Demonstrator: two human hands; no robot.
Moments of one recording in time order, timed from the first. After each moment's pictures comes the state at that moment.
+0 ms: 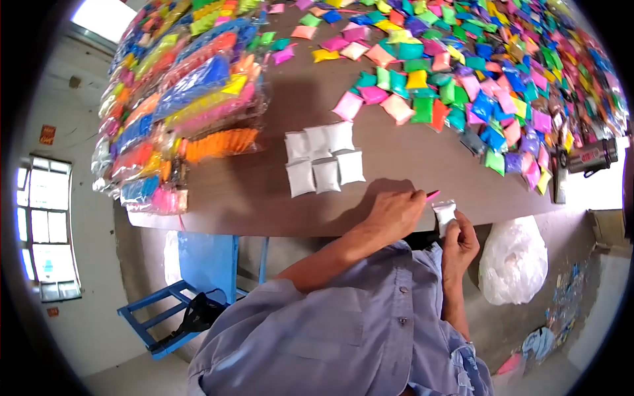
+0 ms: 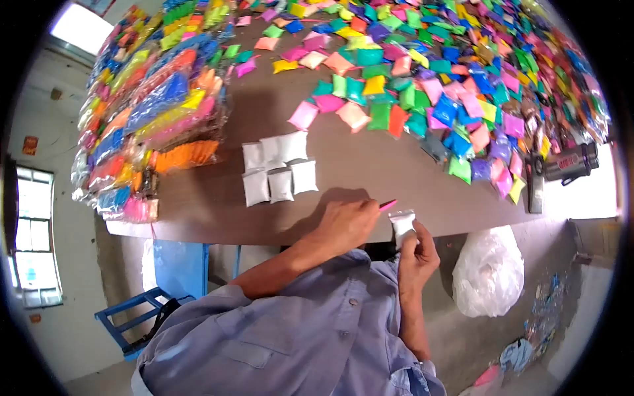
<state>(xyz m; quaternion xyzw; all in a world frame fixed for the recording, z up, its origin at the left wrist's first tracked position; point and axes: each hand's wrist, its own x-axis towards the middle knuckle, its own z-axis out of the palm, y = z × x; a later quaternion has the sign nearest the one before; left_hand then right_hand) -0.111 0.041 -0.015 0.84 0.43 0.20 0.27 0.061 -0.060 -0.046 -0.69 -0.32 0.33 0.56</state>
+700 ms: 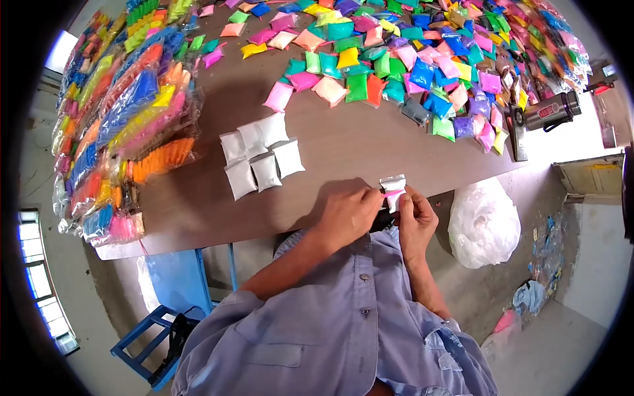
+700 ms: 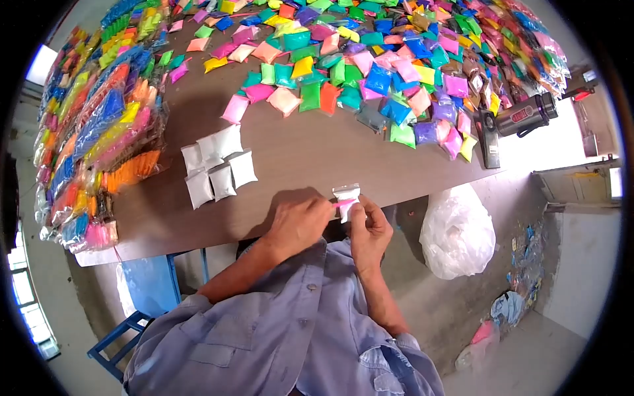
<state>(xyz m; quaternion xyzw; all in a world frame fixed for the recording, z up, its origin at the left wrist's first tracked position) -0.104 0.013 -0.027 0.86 0.36 0.26 0.25 0.048 -0.055 -0.025 -0.67 -0.25 0.38 0.58</state>
